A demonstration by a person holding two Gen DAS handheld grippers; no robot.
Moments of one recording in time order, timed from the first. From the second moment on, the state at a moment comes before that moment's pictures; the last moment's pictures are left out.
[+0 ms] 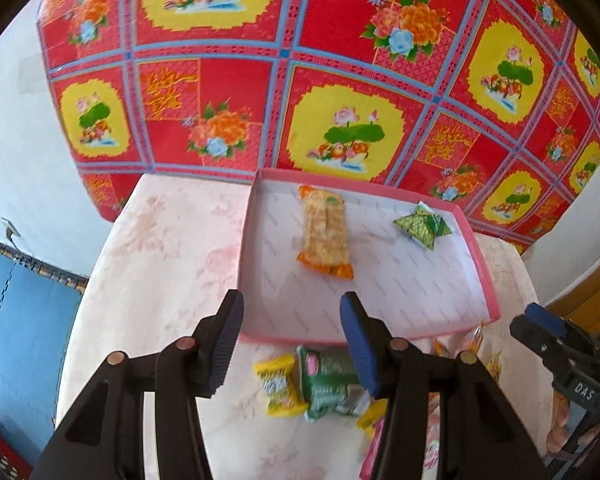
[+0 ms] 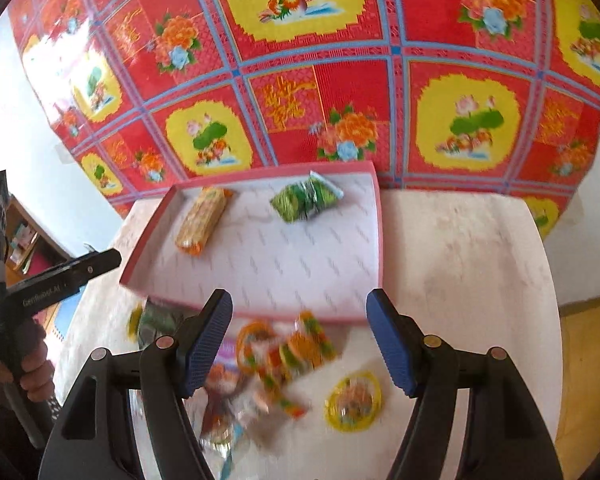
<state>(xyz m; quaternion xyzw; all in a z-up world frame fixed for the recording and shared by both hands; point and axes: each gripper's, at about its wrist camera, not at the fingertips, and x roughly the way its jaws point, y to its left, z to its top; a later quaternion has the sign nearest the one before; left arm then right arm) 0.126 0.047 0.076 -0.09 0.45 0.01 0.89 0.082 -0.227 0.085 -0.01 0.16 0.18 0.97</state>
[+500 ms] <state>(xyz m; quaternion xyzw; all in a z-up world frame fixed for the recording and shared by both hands) 0.099 0.052 0.043 -0.08 0.48 0.03 0.87 0.086 -0.250 0.033 0.00 0.20 0.14 0.97</state>
